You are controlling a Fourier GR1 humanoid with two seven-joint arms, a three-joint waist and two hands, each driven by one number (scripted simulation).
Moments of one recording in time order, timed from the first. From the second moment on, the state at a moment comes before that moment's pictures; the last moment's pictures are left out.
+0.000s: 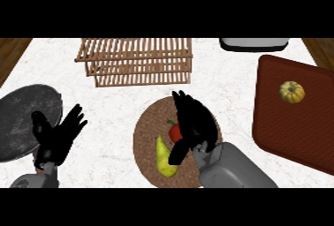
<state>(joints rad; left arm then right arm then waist) -0.06 0.29 -0.04 -1.32 0.27 0.08 0.24 -0.53 -0.07 0.61 -1.53 0.58 0.16 1.01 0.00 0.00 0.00</state>
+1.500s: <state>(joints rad) -0.05 0.22 0.03 -1.35 0.17 0.03 0.28 -0.57 -0.01 0.56 -1.08 0.72 -0.07 0.74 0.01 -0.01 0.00</state>
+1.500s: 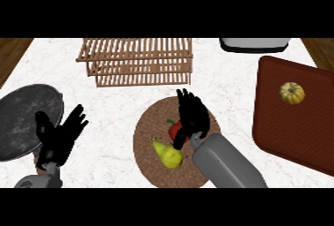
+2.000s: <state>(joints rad) -0.04 0.22 0.04 -1.35 0.17 0.01 0.27 -0.57 -0.02 0.65 -1.06 0.66 0.04 0.62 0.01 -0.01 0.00</state>
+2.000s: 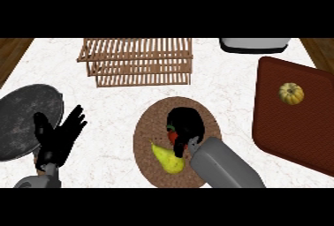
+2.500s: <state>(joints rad) -0.10 0.19 0.02 -1.33 0.15 0.01 0.29 -0.71 -0.01 0.87 -1.13 0.47 -0.16 0.80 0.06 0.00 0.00</state>
